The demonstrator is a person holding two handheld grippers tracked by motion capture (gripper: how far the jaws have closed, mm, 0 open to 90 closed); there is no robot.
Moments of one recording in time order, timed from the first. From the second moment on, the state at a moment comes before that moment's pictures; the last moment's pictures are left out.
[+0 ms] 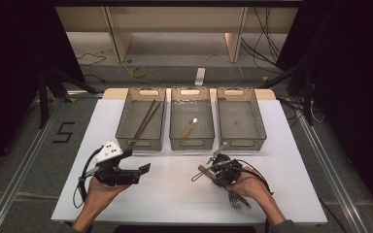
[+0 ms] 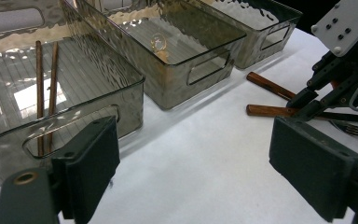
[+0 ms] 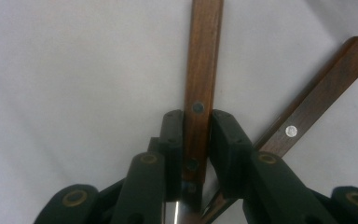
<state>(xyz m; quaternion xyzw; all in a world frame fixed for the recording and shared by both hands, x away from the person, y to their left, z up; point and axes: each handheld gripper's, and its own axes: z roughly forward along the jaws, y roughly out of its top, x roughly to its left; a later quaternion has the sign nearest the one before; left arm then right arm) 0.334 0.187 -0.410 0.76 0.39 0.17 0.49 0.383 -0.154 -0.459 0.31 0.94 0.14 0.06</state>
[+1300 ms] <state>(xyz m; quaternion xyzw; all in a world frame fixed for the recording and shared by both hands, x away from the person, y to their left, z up) 0.335 0.187 -0.410 0.77 0.39 0.16 0.48 0.389 -0.154 -0.445 0.32 0.94 0.14 0.05</state>
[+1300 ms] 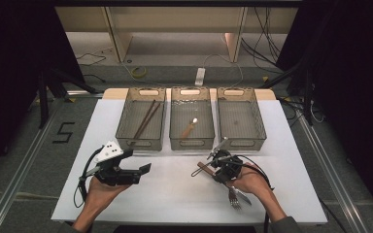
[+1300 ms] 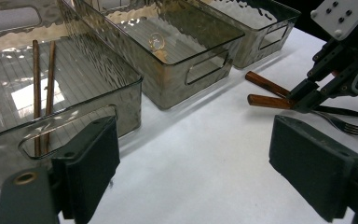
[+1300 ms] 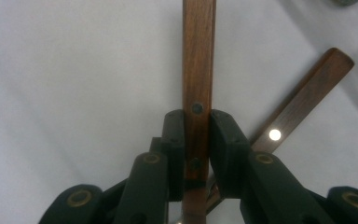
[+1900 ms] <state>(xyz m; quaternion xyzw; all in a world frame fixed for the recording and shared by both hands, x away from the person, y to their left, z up) 0.335 0.188 -0.409 0.76 0.39 0.17 0.49 0.406 -0.178 -0.412 0.35 0.91 0.22 0.06</state>
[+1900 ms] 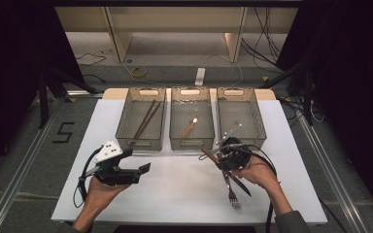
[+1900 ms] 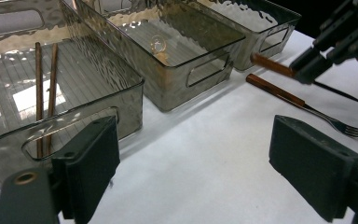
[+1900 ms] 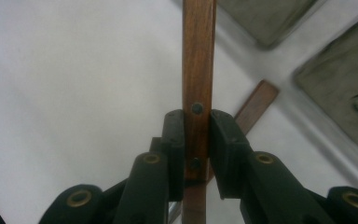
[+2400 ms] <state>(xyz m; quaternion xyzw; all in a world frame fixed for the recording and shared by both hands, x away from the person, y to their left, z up) 0.334 0.189 -0.407 0.75 0.38 0.17 0.51 0.442 -0.201 -0.366 0.39 0.87 0.30 0.09</state>
